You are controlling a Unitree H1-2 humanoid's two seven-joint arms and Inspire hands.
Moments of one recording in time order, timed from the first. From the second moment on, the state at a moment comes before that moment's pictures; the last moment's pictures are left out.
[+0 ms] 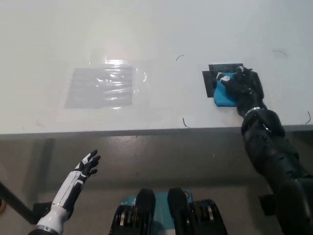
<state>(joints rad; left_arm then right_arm) -0.10 0.23 -0.02 0.26 0.03 -0.23 -0.15 -1.01 -0.07 -0.28 1.40 0.29 -0.31 0.05</state>
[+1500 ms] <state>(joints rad) -0.10 0.22 -0.03 0.29 0.03 -0.22 -0.15 -0.75 -0.11 -0.18 0.43 0.33 -0.10 0.18</state>
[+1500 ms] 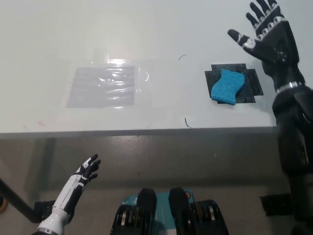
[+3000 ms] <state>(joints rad) -0.09 0.22 -0.04 0.29 0.03 -0.23 -0.15 -0.06 -0.04 0.02 0.19 0.22 -0.31 0.20</state>
